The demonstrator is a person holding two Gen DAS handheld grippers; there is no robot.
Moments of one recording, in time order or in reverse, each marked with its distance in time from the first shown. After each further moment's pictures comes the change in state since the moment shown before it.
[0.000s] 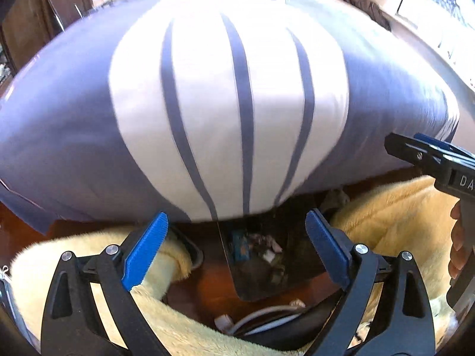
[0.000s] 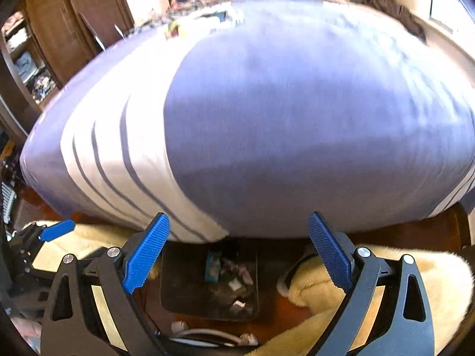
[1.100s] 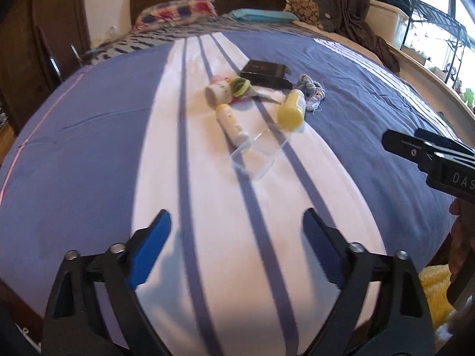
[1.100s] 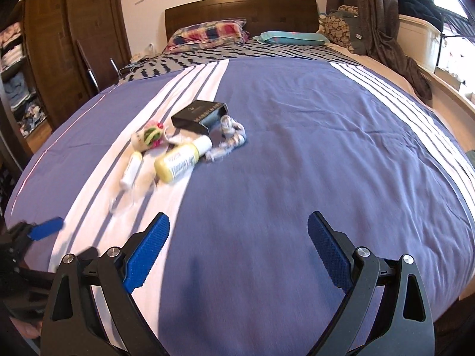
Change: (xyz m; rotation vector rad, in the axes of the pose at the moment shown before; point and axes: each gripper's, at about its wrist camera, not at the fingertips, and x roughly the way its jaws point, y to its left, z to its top) left arm 0.037 0.025 0.190 0.046 -0.140 0.011; right arm 0.040 0.008 0.187 -0.041 -0.176 -0.047
